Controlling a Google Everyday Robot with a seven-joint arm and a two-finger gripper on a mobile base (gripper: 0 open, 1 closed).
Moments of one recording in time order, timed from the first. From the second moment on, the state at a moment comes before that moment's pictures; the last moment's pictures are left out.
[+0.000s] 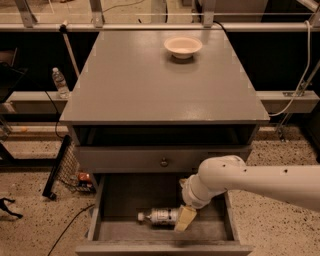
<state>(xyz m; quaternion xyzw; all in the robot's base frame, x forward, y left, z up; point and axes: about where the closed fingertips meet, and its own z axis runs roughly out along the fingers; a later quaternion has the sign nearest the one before) 0.478 -0.075 0.505 -0.63 0.75 0.12 0.17</state>
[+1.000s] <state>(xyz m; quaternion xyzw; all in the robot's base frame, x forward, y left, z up) 0.494 -0.060 0.442 -0.64 0.74 0.12 0.17</state>
